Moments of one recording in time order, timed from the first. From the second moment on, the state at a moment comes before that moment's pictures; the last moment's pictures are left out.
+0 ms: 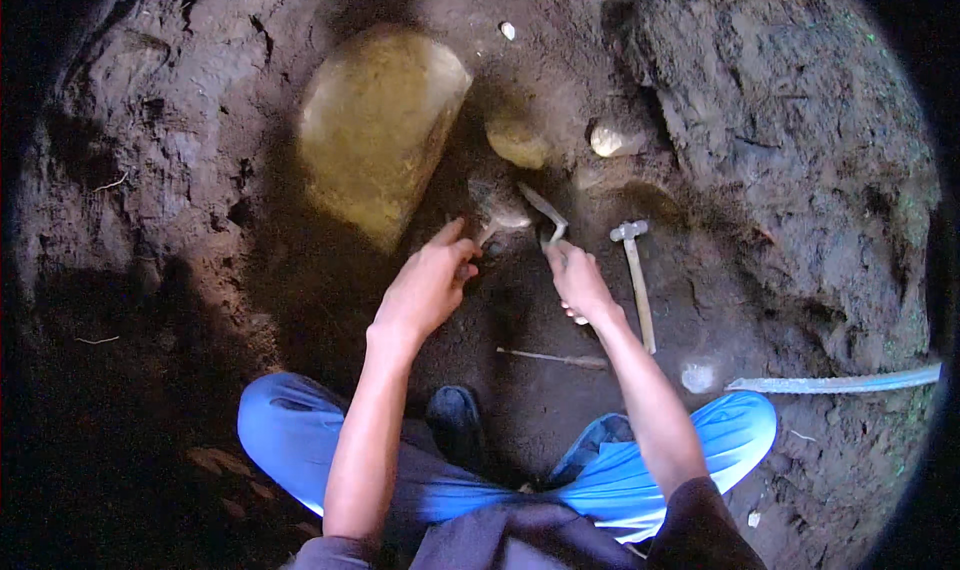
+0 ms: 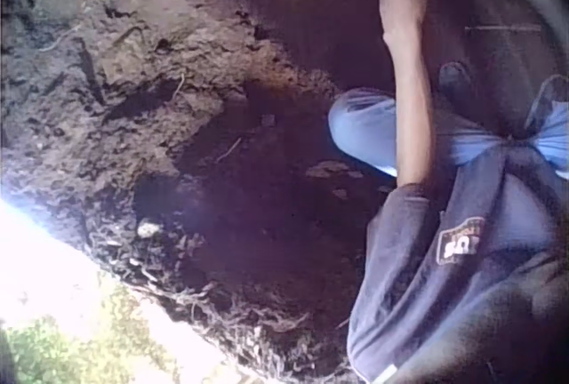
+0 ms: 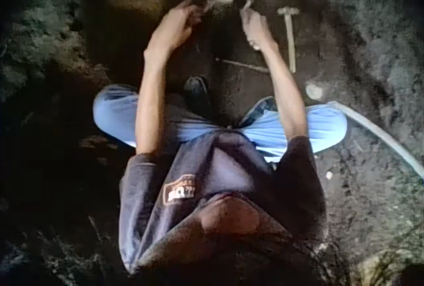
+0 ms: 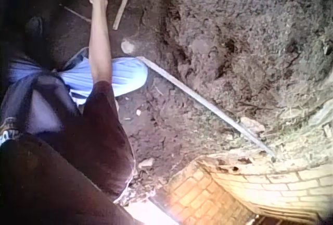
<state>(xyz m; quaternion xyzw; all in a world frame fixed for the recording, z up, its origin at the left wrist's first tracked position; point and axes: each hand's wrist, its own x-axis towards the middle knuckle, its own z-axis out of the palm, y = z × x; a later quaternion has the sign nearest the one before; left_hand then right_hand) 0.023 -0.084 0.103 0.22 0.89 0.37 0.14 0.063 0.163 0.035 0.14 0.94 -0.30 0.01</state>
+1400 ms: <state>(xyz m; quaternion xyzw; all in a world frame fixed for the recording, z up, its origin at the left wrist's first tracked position) 0.027 -0.102 0.100 0.18 0.91 0.35 0.16 0.049 0.141 0.011 0.18 0.93 -0.31 0.00</state>
